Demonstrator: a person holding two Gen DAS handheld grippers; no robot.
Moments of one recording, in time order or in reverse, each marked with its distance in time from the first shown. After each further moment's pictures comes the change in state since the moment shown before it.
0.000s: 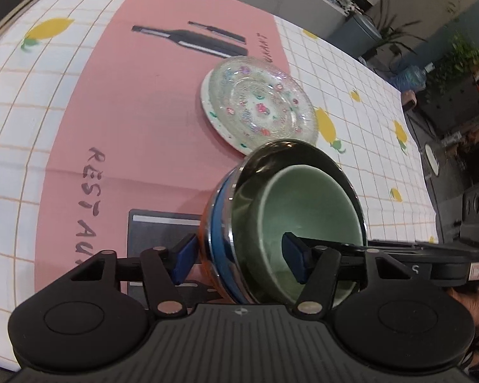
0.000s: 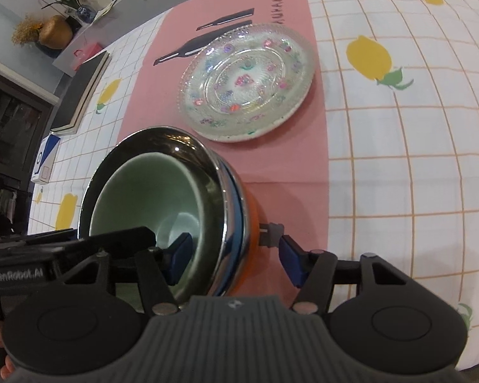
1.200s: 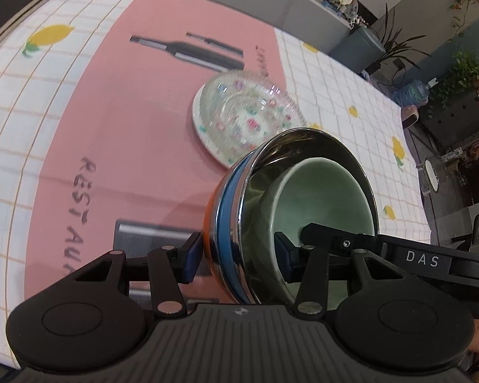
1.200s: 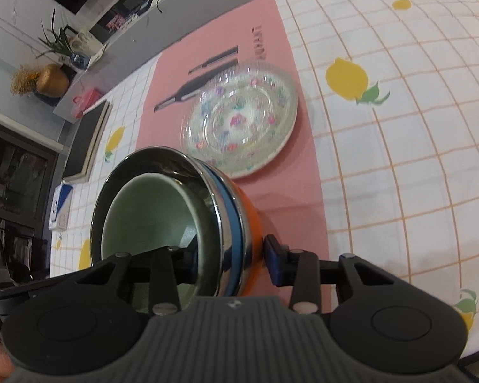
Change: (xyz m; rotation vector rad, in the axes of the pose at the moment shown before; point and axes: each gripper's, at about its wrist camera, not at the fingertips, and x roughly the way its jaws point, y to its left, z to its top) left arm -0.007 -0.020 0.010 -0.027 -0.044 0.006; right arm -0.037 -0.003 0.007 0.117 -0.133 0.033
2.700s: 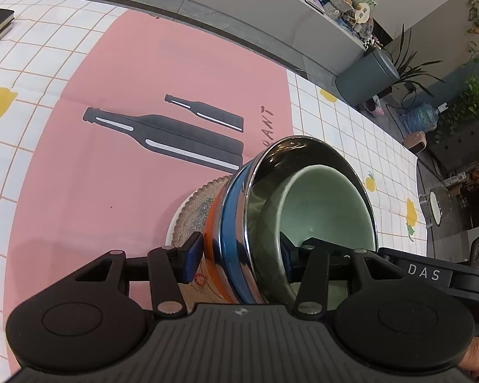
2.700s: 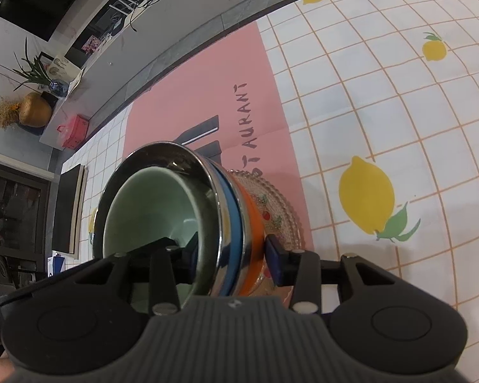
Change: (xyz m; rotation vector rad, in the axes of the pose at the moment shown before) left arm 0.067 0.001 0.121 -0.060 -0.014 -0.008; right arm 0.055 -0.011 0.132 0.099 0.021 -0.011
